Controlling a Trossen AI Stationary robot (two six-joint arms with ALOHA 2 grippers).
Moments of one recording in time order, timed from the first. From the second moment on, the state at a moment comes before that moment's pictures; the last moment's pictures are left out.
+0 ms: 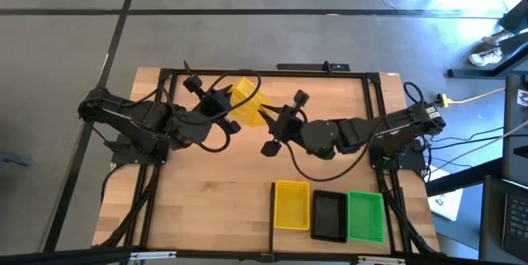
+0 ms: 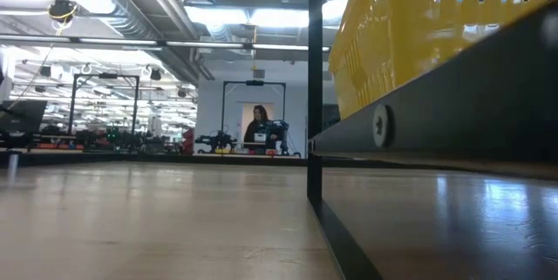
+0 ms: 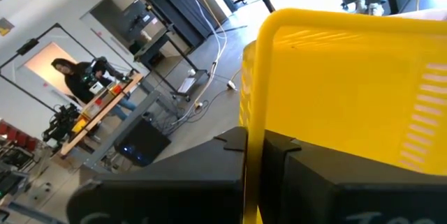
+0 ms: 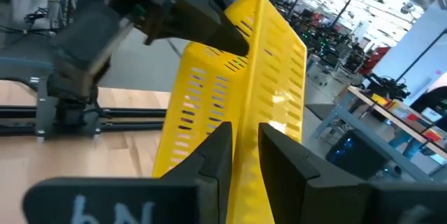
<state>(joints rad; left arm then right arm) -0.32 1.36 1.55 -0.59 -1.32 0.17 0.30 1.64 1.61 -0.14 0.91 -0.27</state>
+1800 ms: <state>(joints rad) -0.37 1.36 1.55 -0.59 -1.20 0.14 0.20 1.64 1.61 -0.19 0.82 -0.21</state>
